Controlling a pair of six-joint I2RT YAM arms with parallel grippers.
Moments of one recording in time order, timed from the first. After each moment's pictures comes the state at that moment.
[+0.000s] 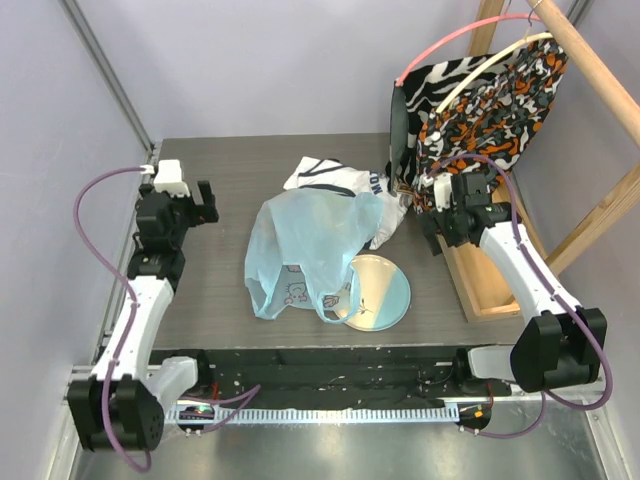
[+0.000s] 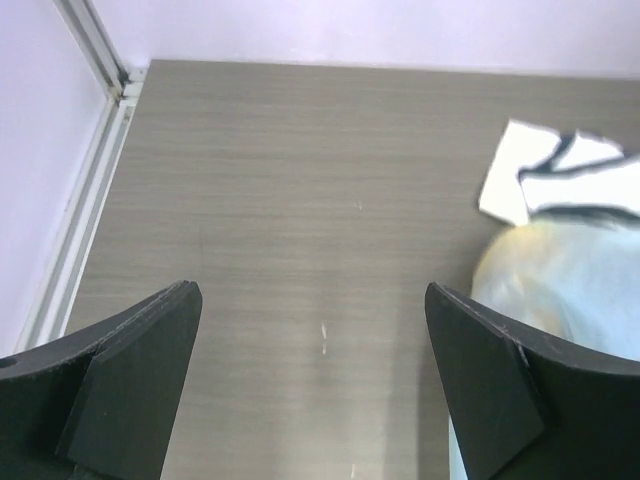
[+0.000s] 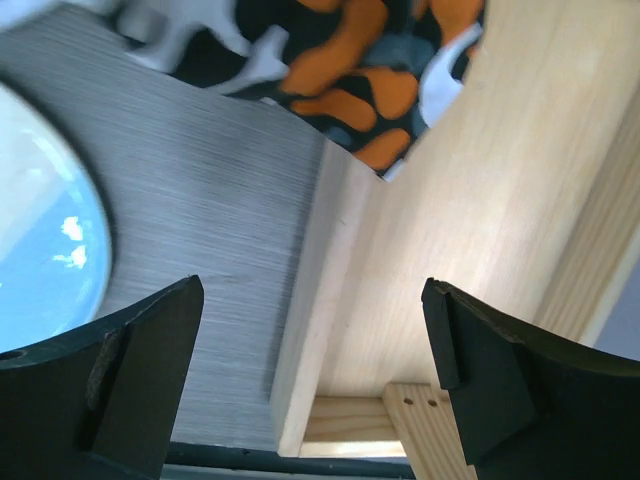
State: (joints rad) left arm 0.01 1.05 0.77 0.09 -0.01 -0.04; right arm 0.12 1.30 1.06 -0.74 0.10 -0.33
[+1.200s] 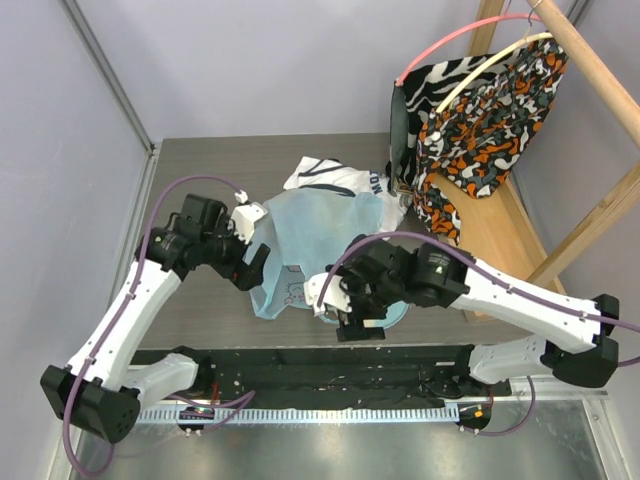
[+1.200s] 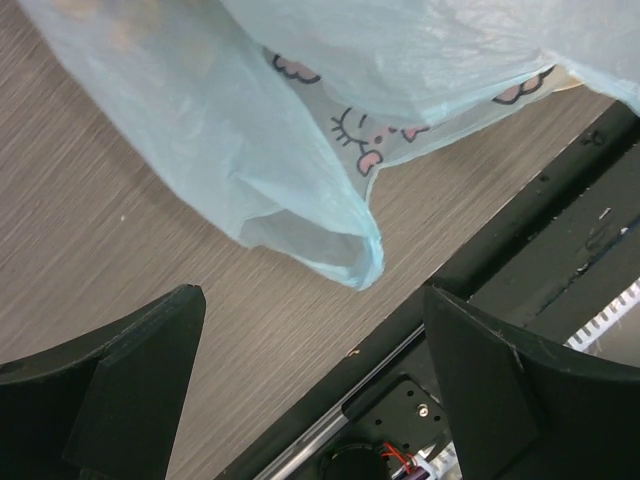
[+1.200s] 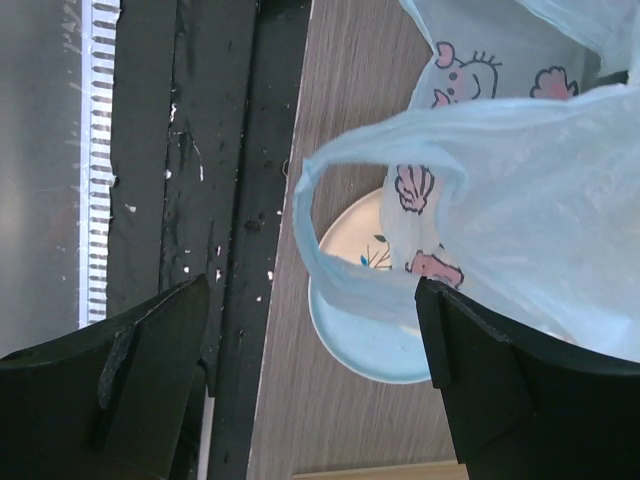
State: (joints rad) left arm -0.36 1.08 1.11 -1.01 0.35 0.27; right arm 1.16 1.24 1.38 -1.09 -0.19 -0.53
